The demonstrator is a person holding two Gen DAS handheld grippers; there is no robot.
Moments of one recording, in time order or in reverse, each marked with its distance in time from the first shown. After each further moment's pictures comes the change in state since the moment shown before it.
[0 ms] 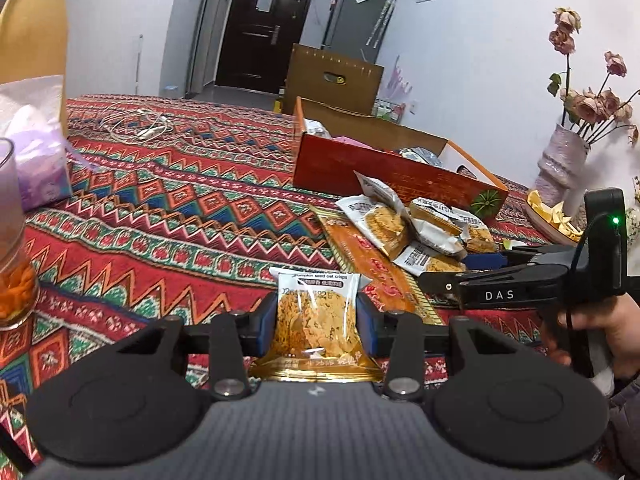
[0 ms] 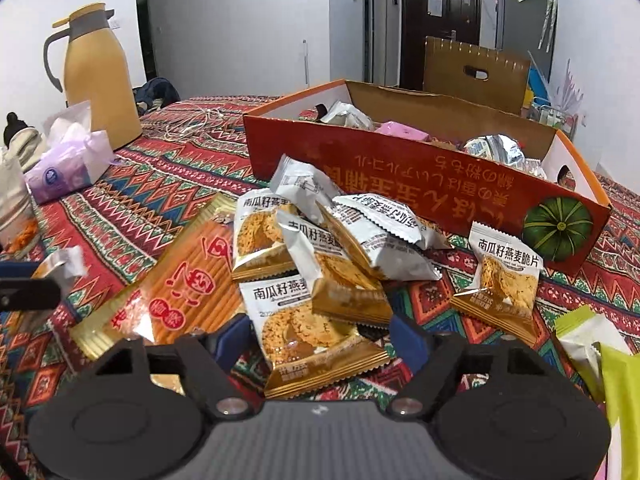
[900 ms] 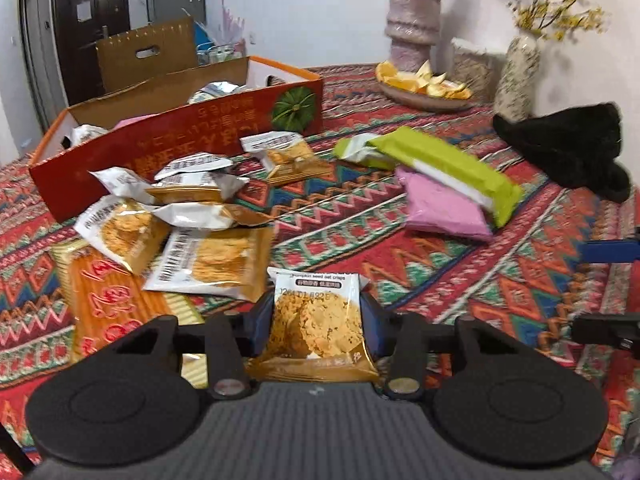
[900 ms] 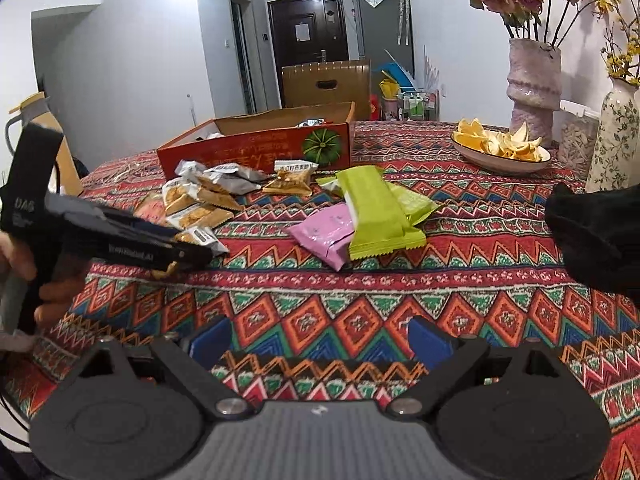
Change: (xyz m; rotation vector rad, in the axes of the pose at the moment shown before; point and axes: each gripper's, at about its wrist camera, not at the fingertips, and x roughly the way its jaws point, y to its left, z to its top) left arm 0.078 -0.155 -0.018 0.477 0.181 -0.263; right arm -0.200 -0.038 -0.159 0.295 -0.125 -0.226
